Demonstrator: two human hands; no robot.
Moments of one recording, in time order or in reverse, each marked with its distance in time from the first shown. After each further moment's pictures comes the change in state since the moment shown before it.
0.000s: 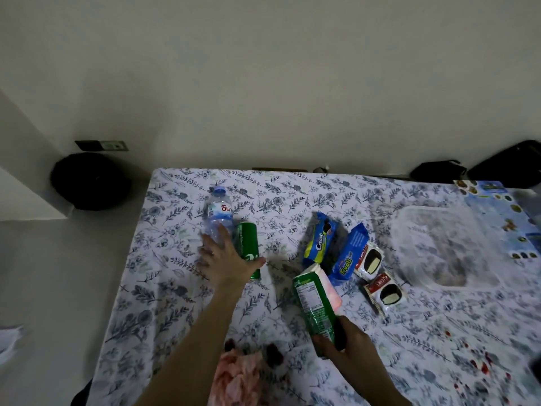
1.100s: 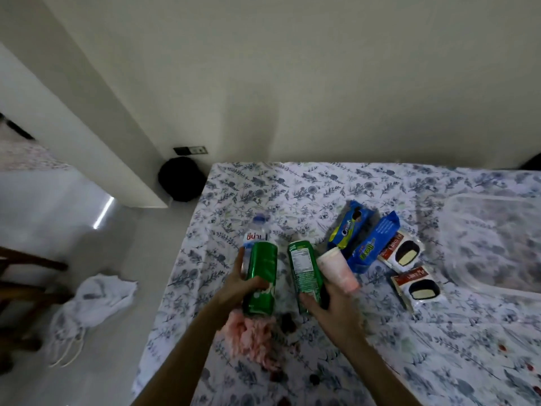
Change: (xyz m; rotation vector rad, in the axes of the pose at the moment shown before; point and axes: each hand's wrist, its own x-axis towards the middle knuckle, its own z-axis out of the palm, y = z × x) left_hand -0.138 -0.033 -0.034 -0.891 -0.330 -0.156; right_hand 0.024 0.004 0.022 0.407 -0.125 -0.214
